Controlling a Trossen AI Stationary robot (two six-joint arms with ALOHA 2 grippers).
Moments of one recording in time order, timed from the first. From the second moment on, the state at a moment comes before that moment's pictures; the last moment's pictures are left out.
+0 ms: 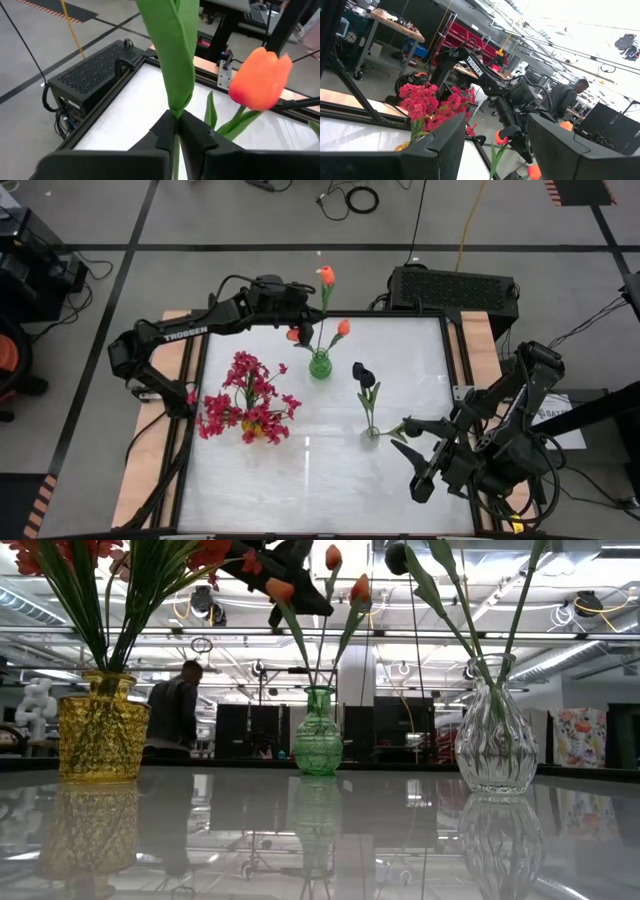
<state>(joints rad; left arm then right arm) 0.46 1.53 1.30 -0.14 0.21 -0.12 0.96 1.42 1.25 0.73 1.41 -1.01</state>
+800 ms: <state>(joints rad) 0.47 1.41 1.39 -0.29 0.25 -0.09 0.96 1.42 1.25 0.70 1.45 -0.98</state>
